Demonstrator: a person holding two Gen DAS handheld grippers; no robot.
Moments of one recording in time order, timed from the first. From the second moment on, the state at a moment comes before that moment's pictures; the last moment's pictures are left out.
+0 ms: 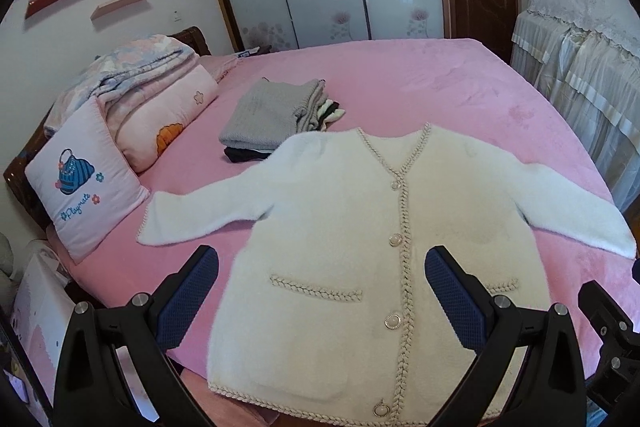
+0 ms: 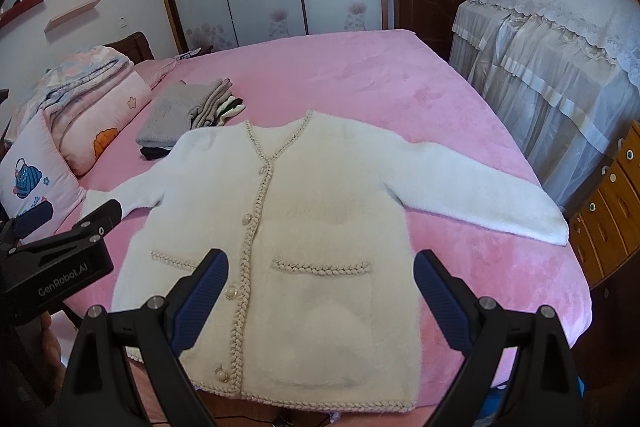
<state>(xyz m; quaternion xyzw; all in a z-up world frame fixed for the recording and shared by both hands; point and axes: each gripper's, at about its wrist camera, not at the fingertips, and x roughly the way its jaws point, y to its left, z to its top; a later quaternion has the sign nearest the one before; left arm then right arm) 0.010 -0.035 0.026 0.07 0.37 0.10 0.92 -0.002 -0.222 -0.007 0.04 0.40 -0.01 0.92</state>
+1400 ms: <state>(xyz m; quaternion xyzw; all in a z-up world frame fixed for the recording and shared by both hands) 0.162 -0.246 -0.014 0.07 0.36 -0.13 0.92 0.075 -0.427 -0.065 0.10 0.41 -0.23 0.88</state>
